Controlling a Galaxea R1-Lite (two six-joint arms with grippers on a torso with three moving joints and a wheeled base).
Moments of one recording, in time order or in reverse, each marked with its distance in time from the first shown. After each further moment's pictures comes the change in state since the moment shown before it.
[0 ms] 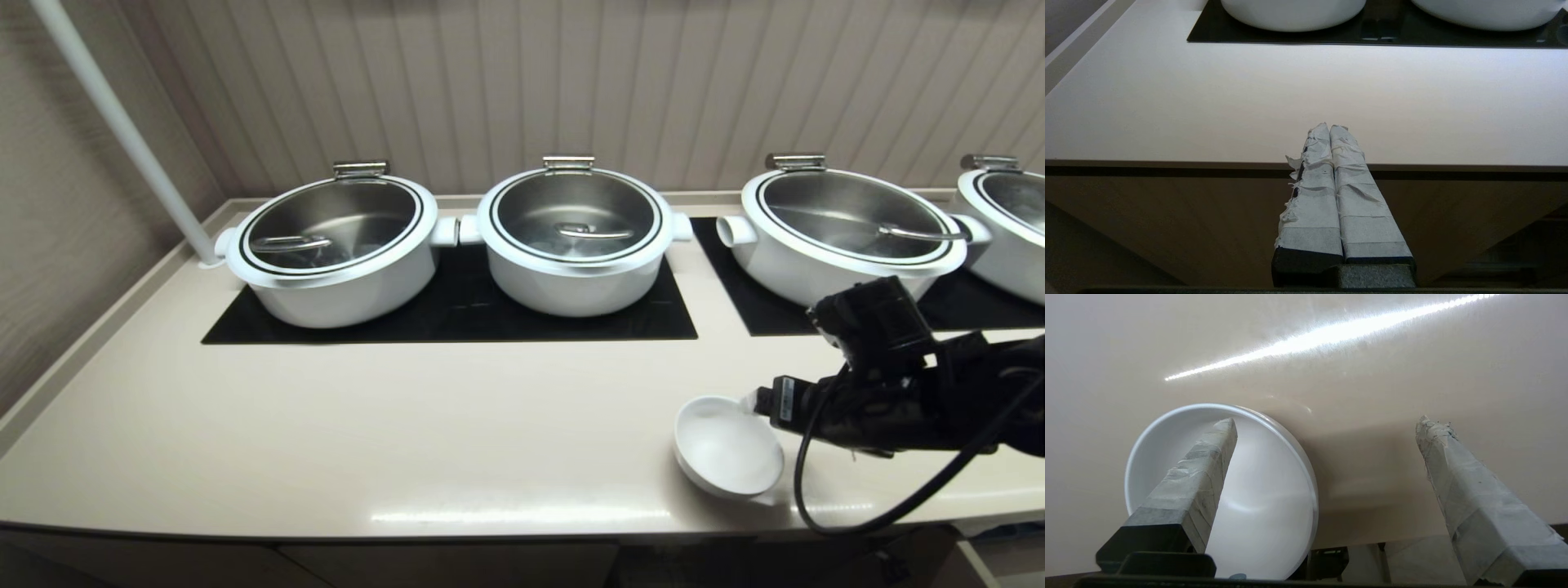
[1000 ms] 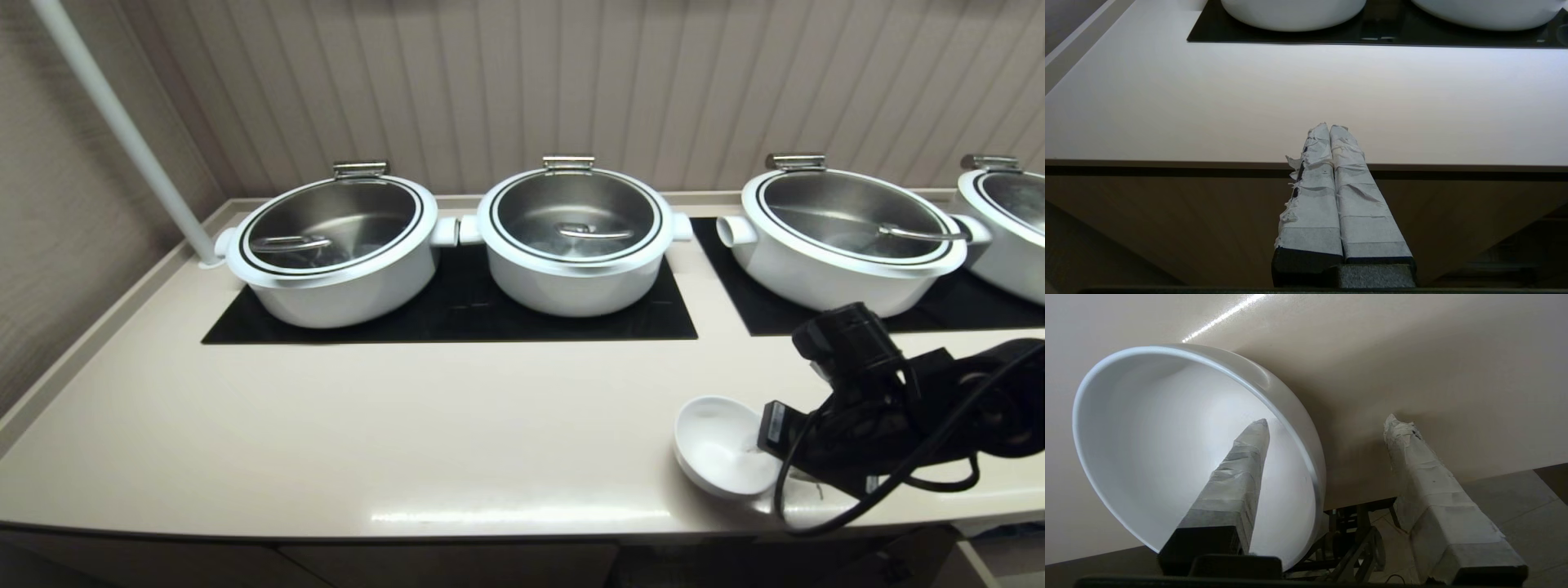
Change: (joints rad) left arm 0.000 0.000 0.000 0.000 0.000 0.000; right arm -0.002 0.071 0.002 0.103 0.140 0.239
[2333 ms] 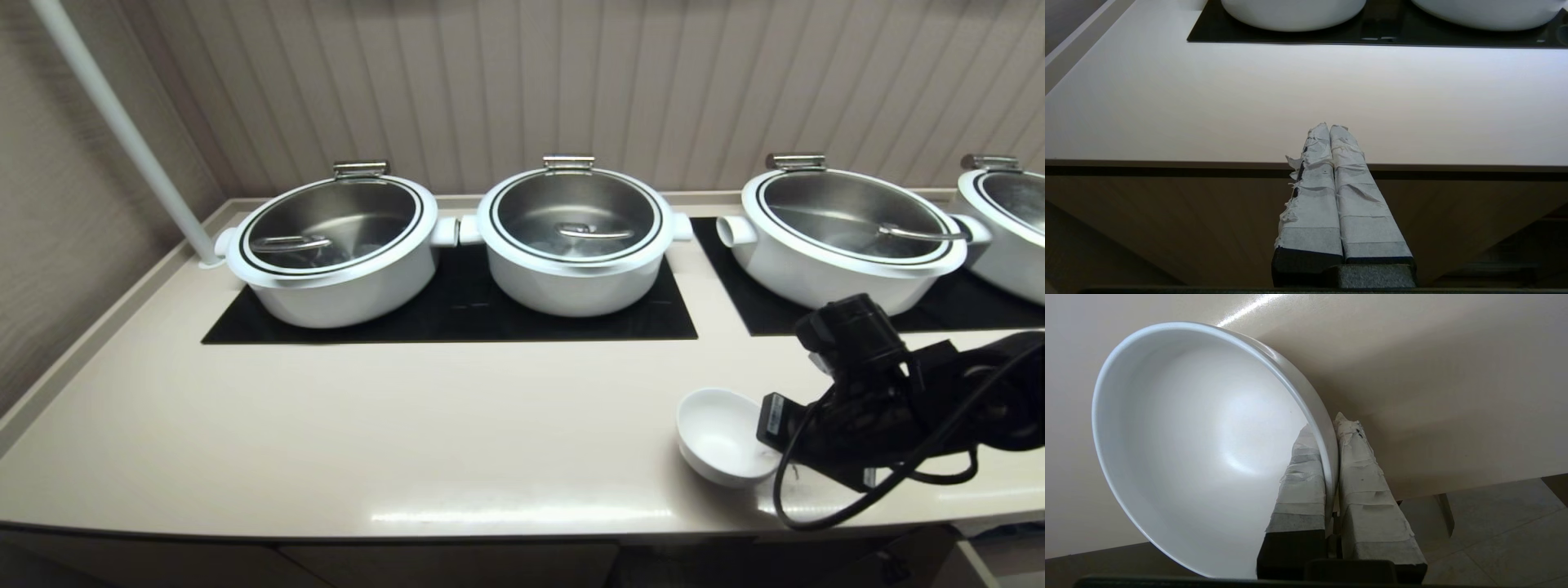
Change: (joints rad) left arm 0.001 0.000 0.000 0.000 0.000 0.000; right arm -0.003 -0.007 -0.020 0.001 0.020 -0.013
